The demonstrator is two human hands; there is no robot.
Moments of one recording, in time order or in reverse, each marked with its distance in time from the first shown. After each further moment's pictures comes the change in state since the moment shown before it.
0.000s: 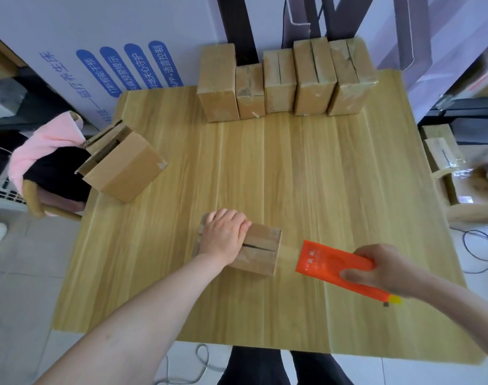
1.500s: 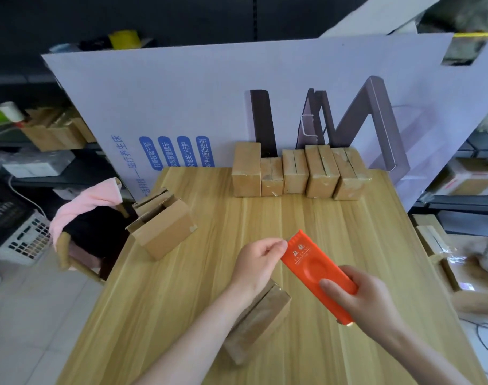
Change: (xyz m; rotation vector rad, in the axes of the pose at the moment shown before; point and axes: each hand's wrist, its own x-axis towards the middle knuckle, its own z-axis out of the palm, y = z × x) left_hand -0.007 0.042 -0.178 -1.220 -0.002 -0.234; right_hand -0.054 -0.127 0.001 0.466 0.530 -0.275
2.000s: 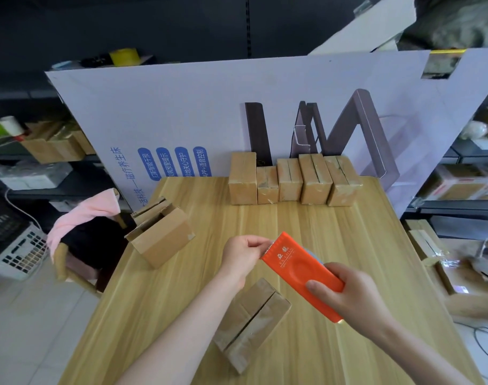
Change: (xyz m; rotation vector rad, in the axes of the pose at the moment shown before) left_hand 0.019 0.009 -0.012 -0.114 0.113 -0.211; right_hand -0.009 -0.024 -0.004 -0.107 -0.023 -0.076
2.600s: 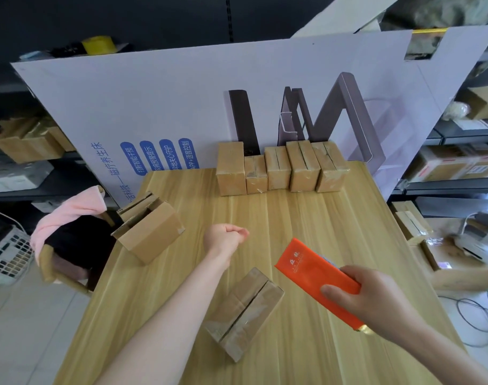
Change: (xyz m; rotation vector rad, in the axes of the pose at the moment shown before) left_hand 0.043 -0.024 -0.011 0.121 0.202 -0.107; right_hand -0.027 0.014 -0.026 -0.230 -0.010 0.180
